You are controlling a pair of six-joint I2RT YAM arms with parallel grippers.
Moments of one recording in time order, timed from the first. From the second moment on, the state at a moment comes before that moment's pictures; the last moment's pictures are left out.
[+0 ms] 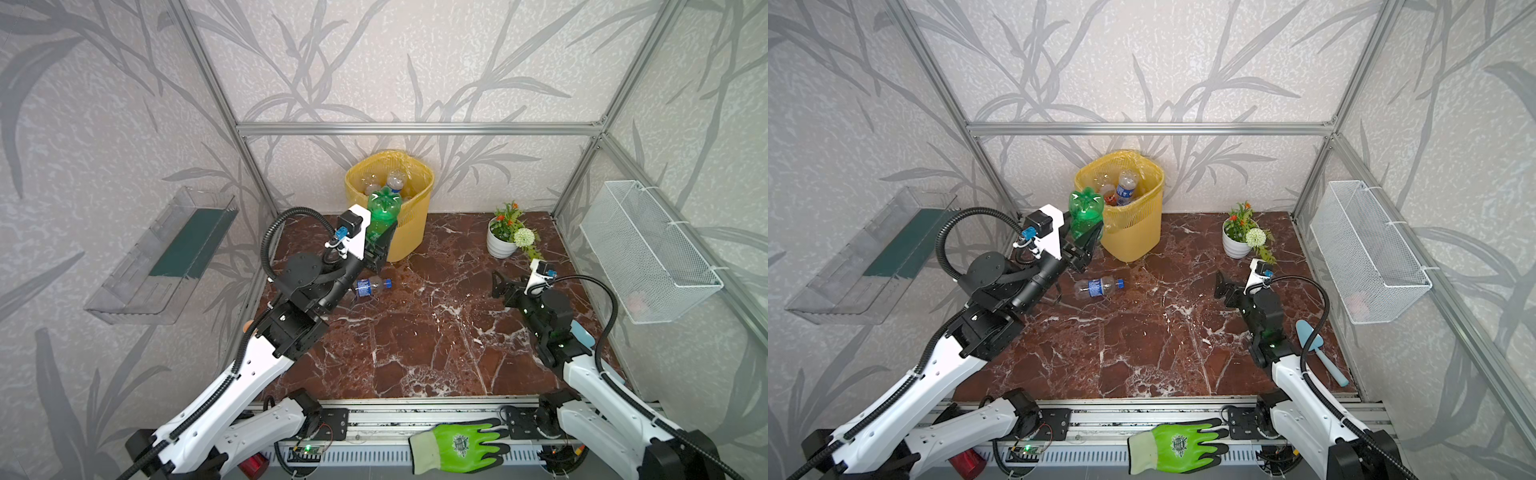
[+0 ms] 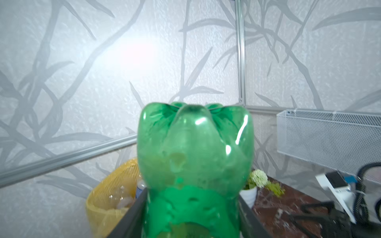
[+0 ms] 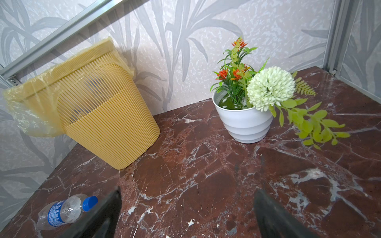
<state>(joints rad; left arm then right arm) -0.64 1.01 1.15 0.11 -0.10 0.17 0.23 0.87 0.34 0.37 0.04 0.42</state>
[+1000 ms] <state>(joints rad) -0.40 1.40 1.50 -0.23 -0.09 0.06 0.20 0.76 0.33 0.23 0.06 0.37</state>
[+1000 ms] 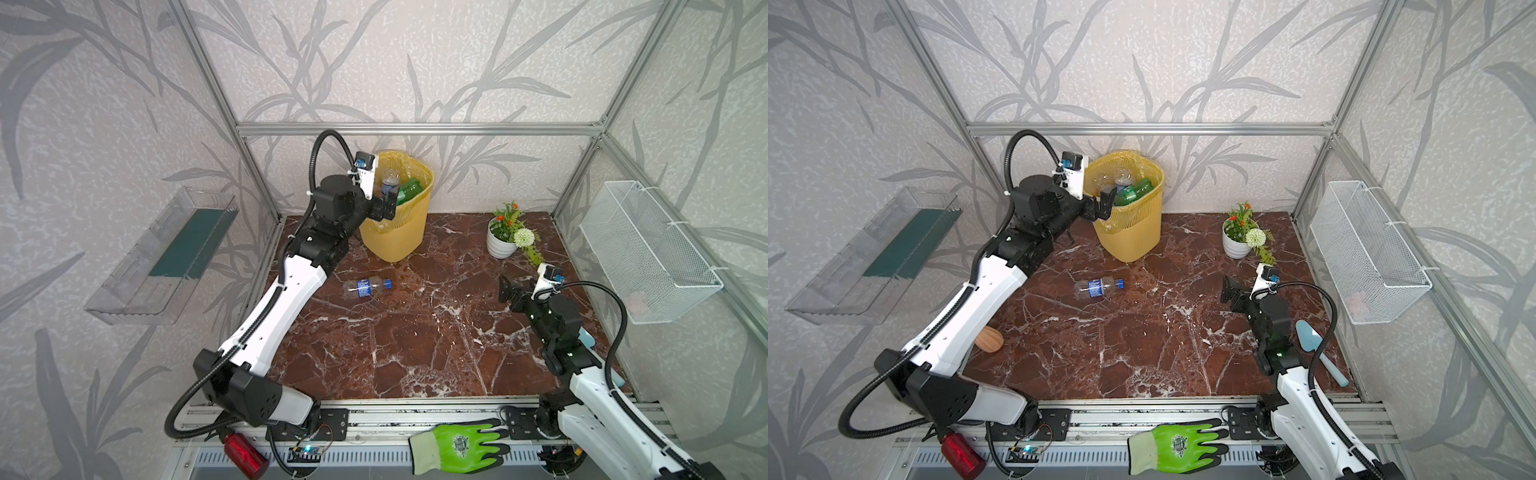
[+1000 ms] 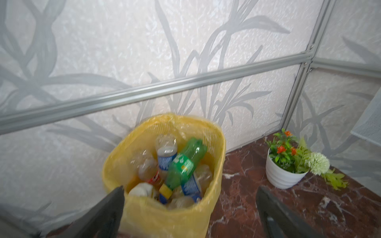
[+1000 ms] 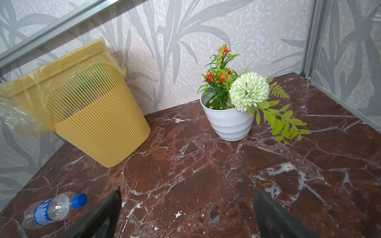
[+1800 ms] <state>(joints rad) -0.40 1.66 1.11 -0.51 -0.22 0.11 0.20 0.84 0.33 0.27 0.03 0.42</state>
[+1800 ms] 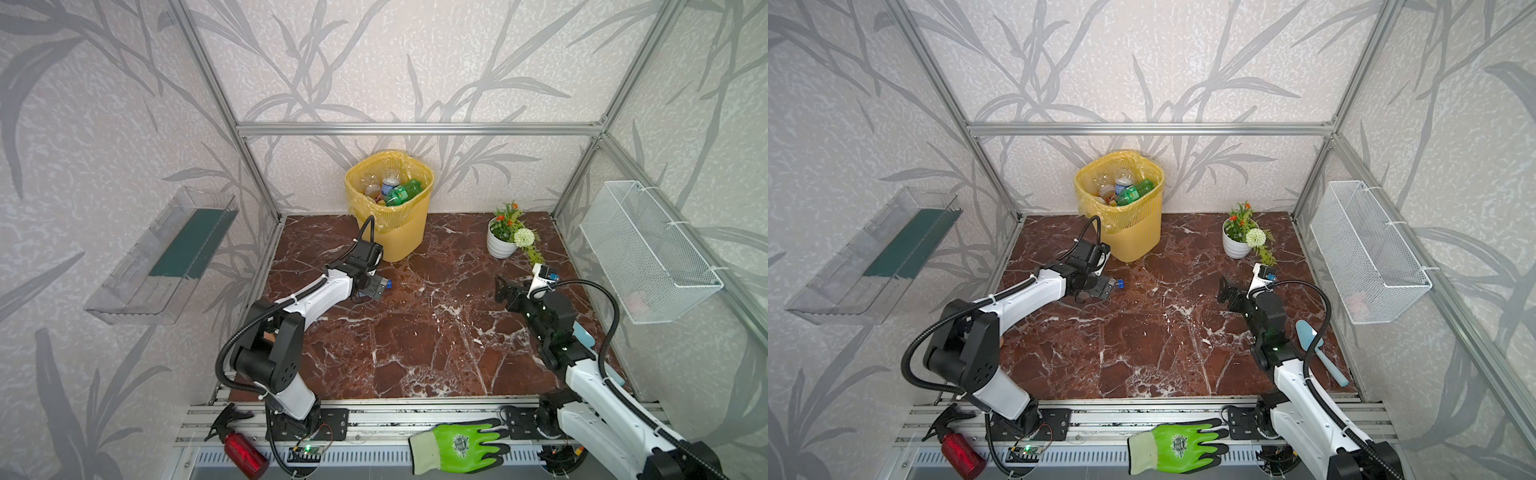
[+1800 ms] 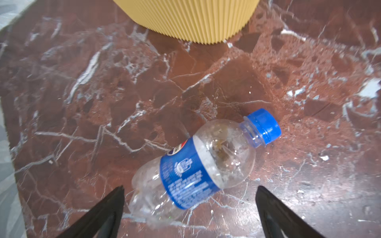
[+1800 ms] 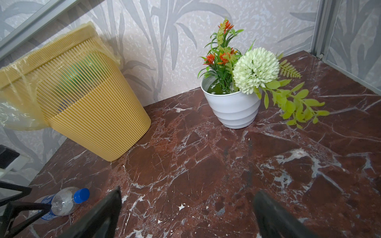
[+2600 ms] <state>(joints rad) -0.37 1.82 1.18 -0.54 -0.02 0.27 0.20 0.86 0.33 0.27 0.03 0.42</state>
